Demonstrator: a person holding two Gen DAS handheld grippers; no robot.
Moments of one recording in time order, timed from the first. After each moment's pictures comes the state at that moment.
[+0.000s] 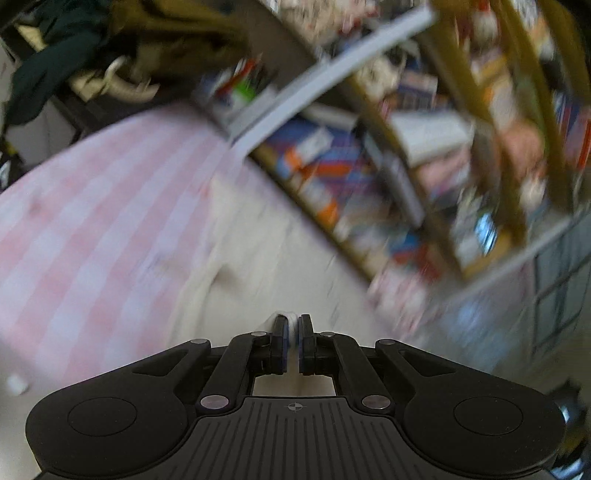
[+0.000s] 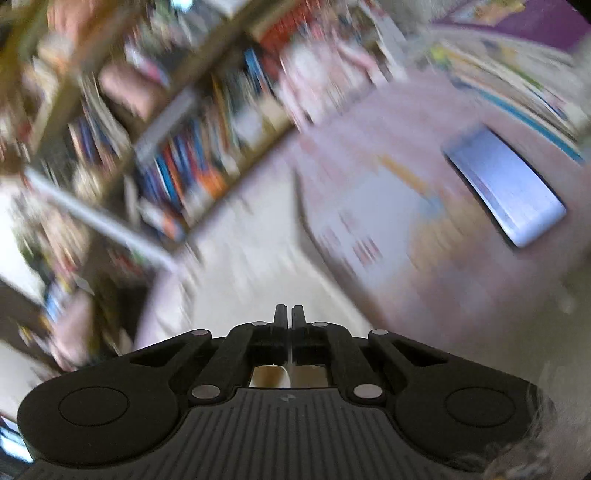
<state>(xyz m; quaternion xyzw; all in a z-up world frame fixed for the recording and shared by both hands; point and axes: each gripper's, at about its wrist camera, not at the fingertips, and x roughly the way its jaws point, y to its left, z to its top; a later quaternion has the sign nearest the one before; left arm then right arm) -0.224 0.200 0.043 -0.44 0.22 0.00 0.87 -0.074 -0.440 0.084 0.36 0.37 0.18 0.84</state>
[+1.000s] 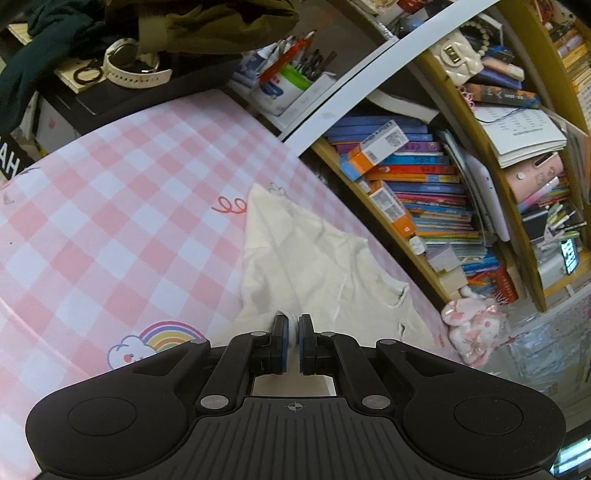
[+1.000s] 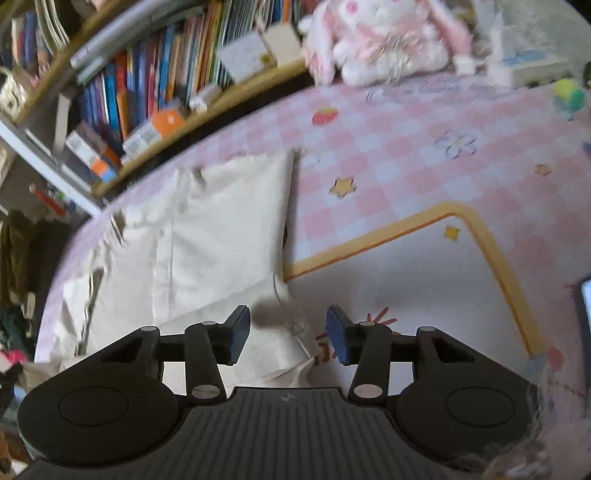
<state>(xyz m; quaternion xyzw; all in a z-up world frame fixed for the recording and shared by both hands) -0.116 0.210 -0.009 -0.42 0.29 0.10 0.85 0.110 -0.324 -0.006 0.16 0.49 0.18 0.84</state>
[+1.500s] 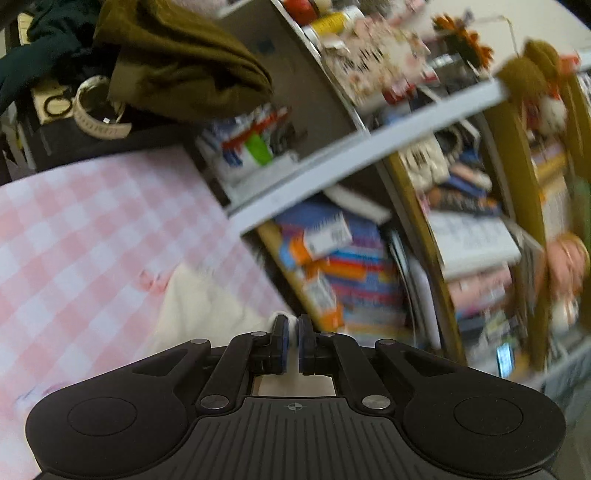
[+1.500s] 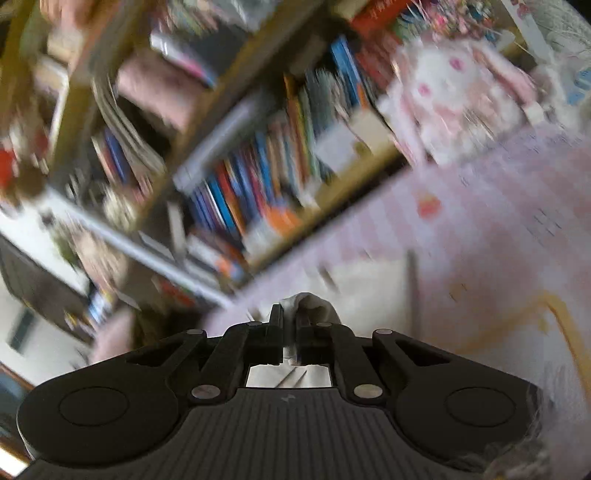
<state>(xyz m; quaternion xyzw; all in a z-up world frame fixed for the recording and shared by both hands) -0.076 0.230 0.045 -0.52 0.13 0.10 0.84 0.157 -0.361 0.072 0.35 0.36 0.30 0.81</state>
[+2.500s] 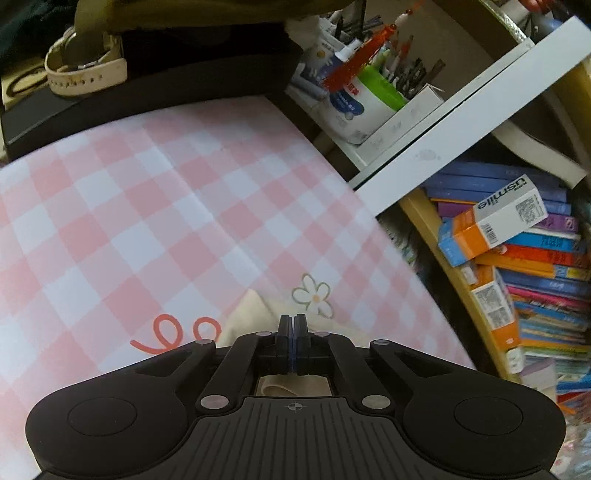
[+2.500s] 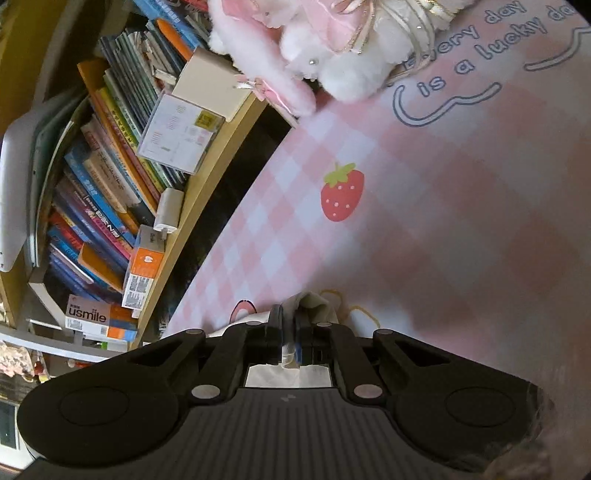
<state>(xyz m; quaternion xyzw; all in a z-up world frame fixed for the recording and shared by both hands) 0.081 0.258 -0.030 -0.44 0.30 0.29 0.80 0.333 -0.325 -0.083 0.40 0.48 0.18 0.76</state>
